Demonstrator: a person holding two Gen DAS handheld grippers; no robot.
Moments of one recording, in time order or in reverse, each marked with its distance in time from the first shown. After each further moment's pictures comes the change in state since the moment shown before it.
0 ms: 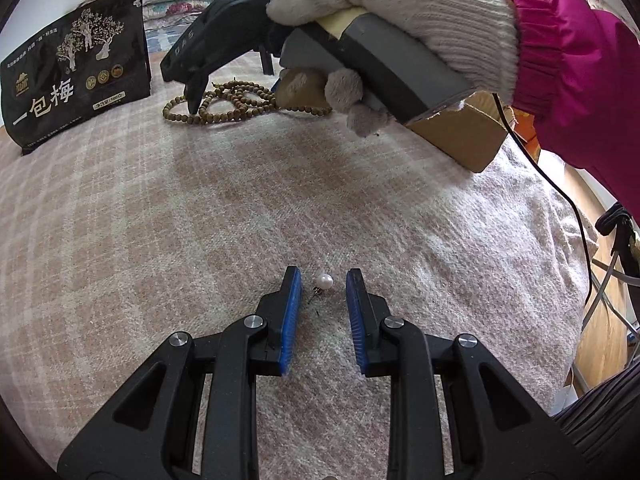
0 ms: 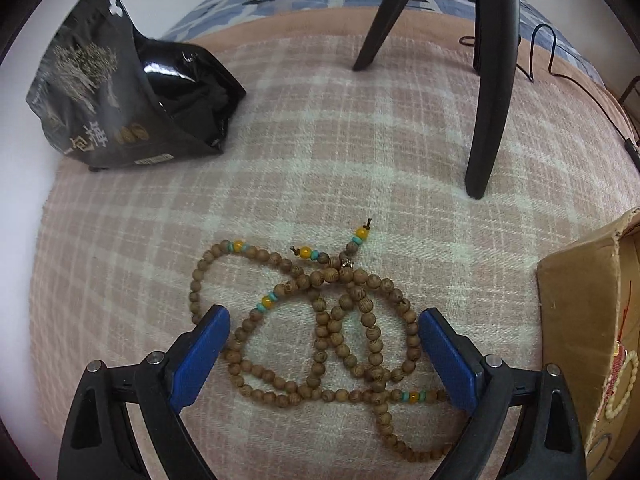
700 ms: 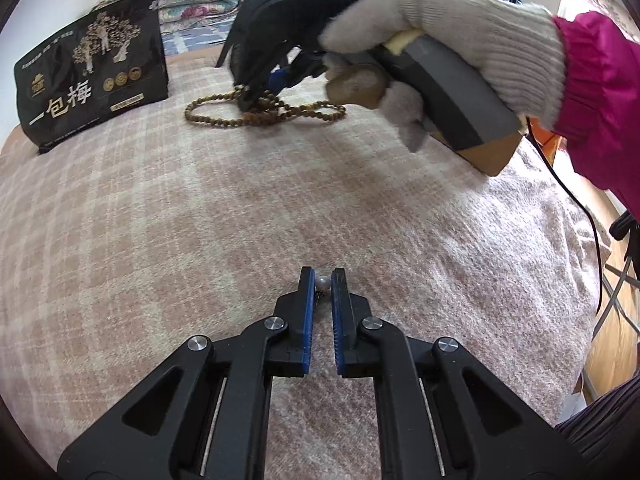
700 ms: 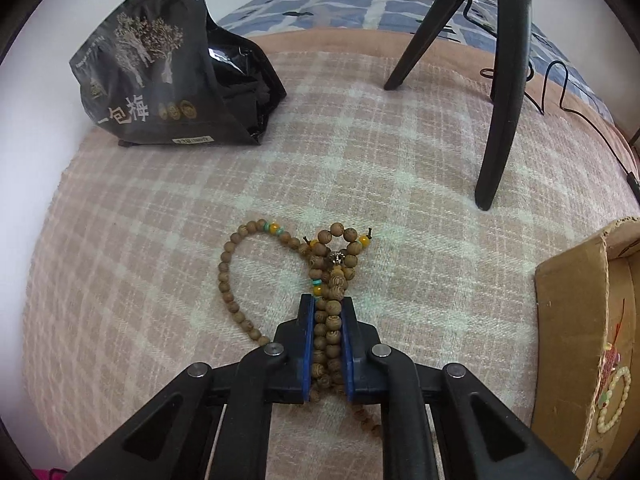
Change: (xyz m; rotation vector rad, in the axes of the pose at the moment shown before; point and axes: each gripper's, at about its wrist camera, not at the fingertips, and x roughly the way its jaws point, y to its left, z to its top) left arm -0.007 0.006 -0.001 -0.023 -0.012 0.061; right arm -0.038 0.004 -0.033 -0.097 -0.088 0.036
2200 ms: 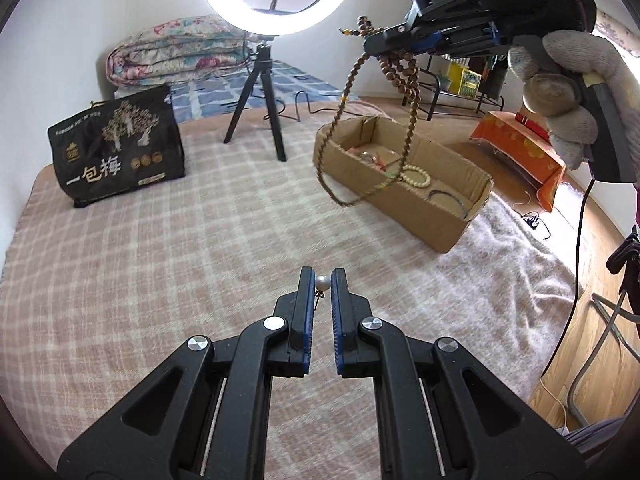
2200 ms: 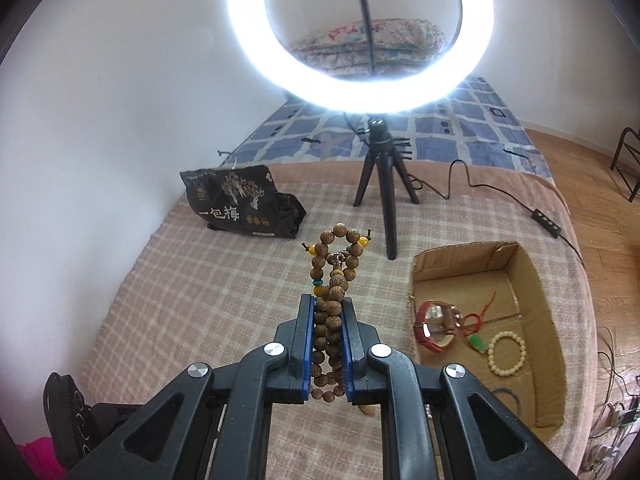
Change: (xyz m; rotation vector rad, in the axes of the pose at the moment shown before) left arm -0.082 -0.043 0.047 -0.018 -0.159 0.037; right arm -0.227 -0.046 -0.063 0.021 -0.331 0.079
